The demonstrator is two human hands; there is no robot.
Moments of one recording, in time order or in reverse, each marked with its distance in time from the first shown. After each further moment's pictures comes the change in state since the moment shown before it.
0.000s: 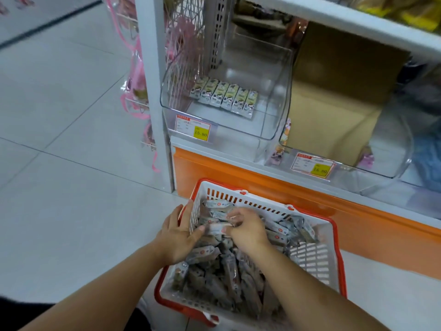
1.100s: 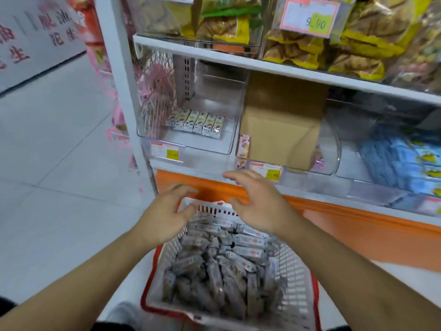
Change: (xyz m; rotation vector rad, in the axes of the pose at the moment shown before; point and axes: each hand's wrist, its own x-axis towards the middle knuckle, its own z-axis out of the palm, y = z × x) left_hand -0.053 0.108 -0.087 -0.116 0.422 0.487; right_hand -0.078 -0.073 -0.160 -0.347 0.065 -0.662
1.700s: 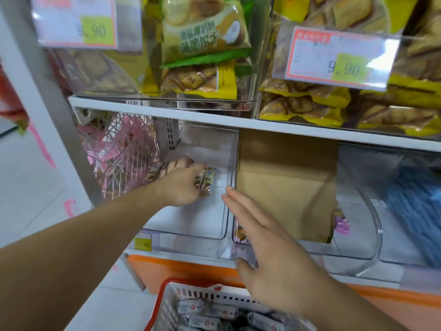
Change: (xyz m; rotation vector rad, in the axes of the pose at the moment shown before) left_hand 0.277 0.022 -0.034 0.517 -0.231 -0.071; right_hand 0.070 0.013 -0.052 -0.055 -0.026 -0.067
